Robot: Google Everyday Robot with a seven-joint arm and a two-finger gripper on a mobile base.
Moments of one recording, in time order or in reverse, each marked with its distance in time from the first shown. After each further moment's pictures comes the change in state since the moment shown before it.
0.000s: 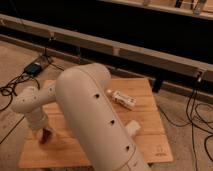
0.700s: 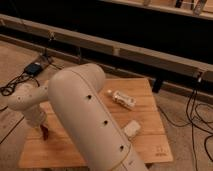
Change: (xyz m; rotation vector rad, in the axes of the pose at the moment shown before) arm -0.021 -0.025 -0.014 0.077 -0.028 -0.042
